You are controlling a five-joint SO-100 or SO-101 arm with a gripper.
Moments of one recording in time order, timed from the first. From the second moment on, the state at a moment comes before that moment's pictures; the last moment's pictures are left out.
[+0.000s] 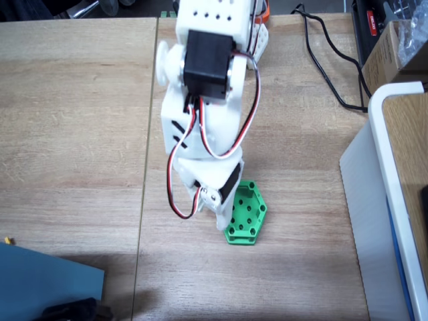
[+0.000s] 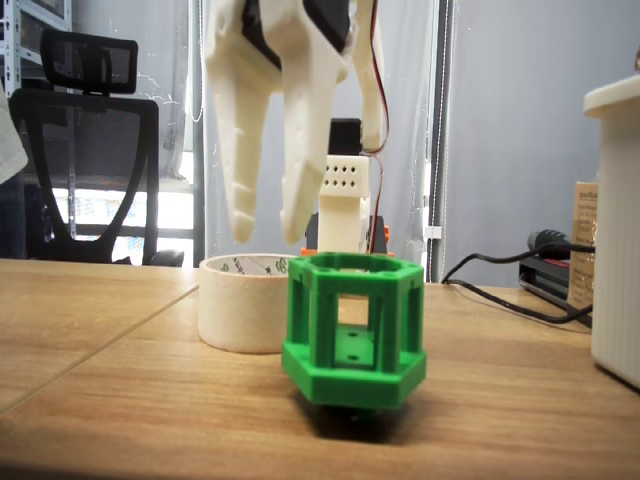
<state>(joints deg) 0.5 95.6 100.5 65.0 -73.9</state>
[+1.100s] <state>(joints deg) -0.3 95.6 101.2 66.0 -73.9</state>
